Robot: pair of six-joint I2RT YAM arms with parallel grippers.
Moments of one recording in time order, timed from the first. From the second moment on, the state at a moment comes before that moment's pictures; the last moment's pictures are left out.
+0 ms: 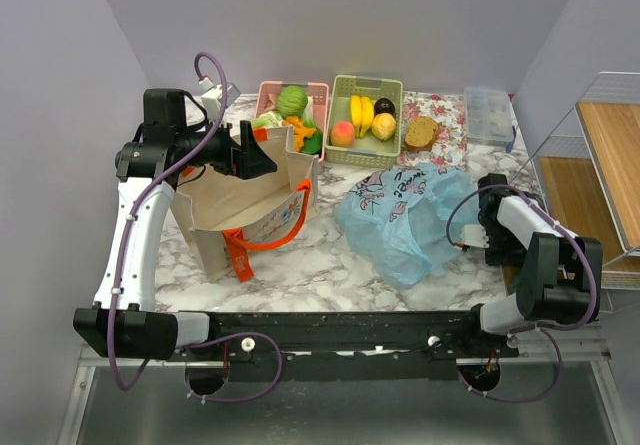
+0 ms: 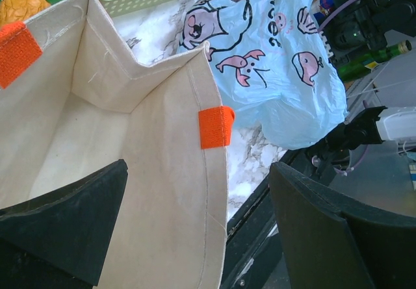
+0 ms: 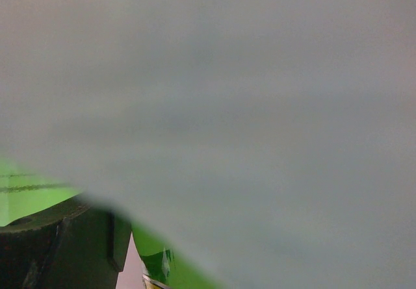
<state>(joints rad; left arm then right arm) -0.05 1.28 1.51 -0.90 0.85 -0.03 -0.13 1.46 0.79 -0.86 0.65 -1.58</state>
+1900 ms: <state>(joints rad) -0.08 1.30 1.51 -0.90 0.84 -0.02 0.21 1.46 0.91 -1.08 0.53 -1.30</state>
